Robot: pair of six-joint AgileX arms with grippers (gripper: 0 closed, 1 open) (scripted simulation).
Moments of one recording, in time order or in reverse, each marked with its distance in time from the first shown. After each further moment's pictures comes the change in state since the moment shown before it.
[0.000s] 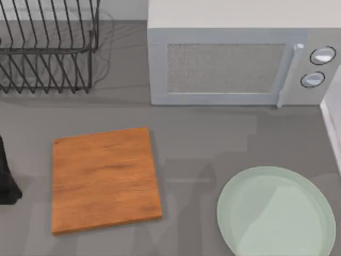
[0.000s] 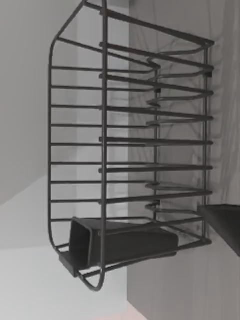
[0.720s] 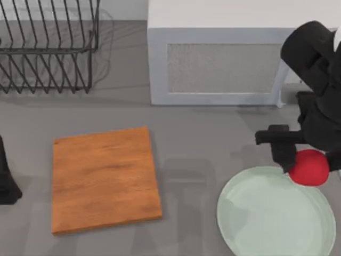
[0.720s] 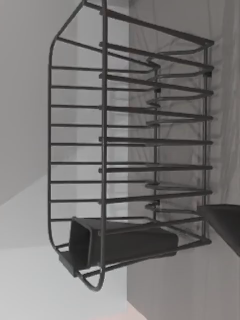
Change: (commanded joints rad) left arm 0.000 0.000 0.000 0.000 0.000 0.000; right arm 0.668 -0.281 -0.154 -0.211 0.013 0.653
